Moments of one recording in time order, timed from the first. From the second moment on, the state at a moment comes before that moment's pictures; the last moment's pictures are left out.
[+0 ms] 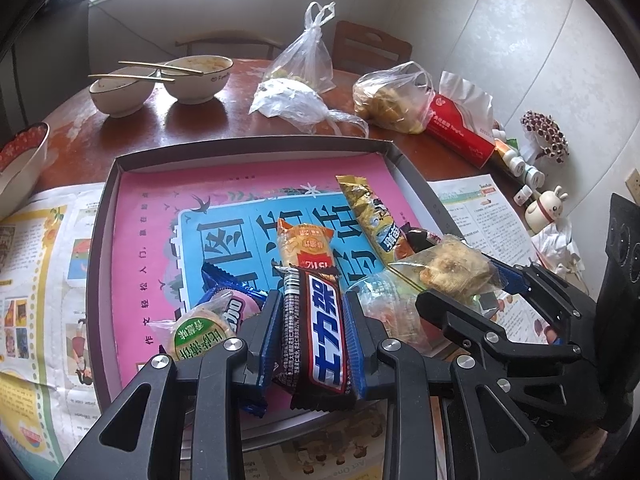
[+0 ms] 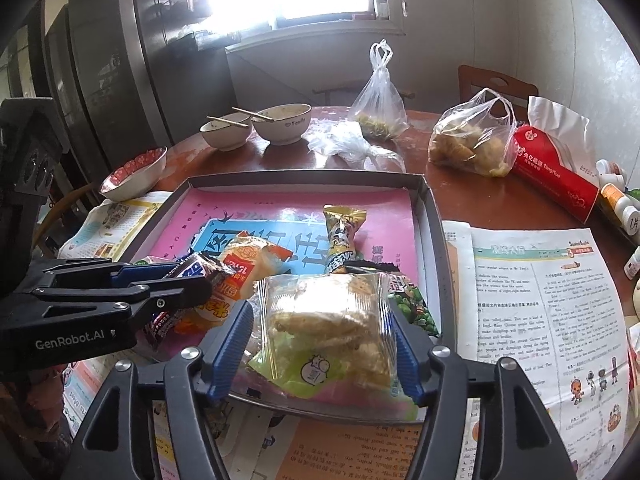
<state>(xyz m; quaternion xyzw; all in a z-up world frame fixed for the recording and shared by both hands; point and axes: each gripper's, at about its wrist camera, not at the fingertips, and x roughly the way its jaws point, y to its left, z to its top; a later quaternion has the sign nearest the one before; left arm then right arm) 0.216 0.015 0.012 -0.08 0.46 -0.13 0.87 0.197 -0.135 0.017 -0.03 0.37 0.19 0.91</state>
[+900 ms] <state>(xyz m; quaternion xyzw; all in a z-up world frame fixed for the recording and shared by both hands) 0.201 0.018 0.028 -0.09 0.44 -0.12 0.89 0.178 -0.146 0.042 -0.02 0.32 0.18 0.93</state>
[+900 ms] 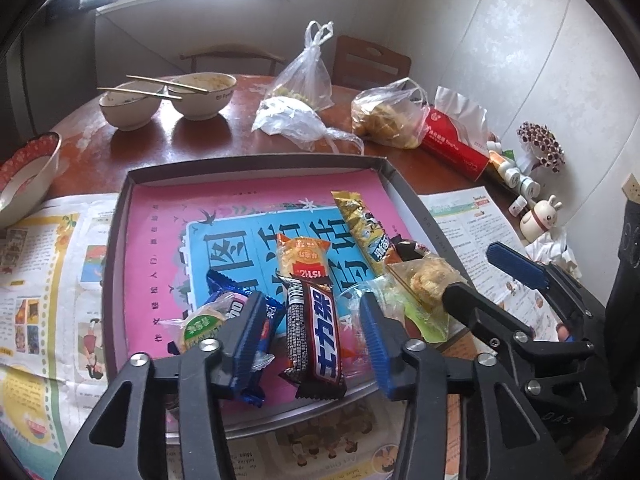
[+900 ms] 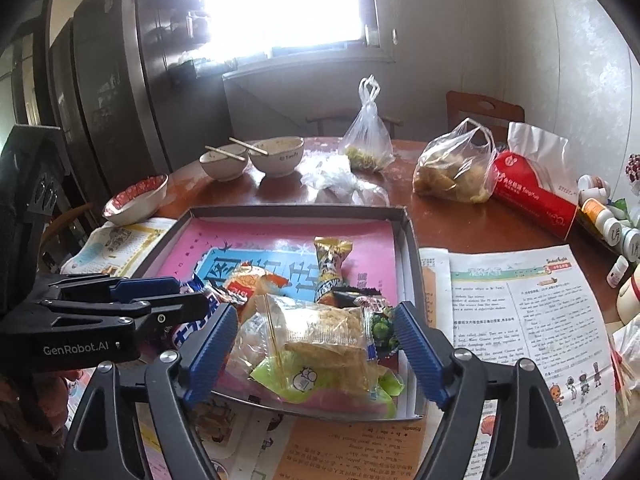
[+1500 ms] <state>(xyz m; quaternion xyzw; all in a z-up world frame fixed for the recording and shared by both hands) 0.140 0.022 0.055 -0.08 0.39 -0.09 0.91 0.130 -0.149 0.065 -0.02 0.27 0.18 0.95</state>
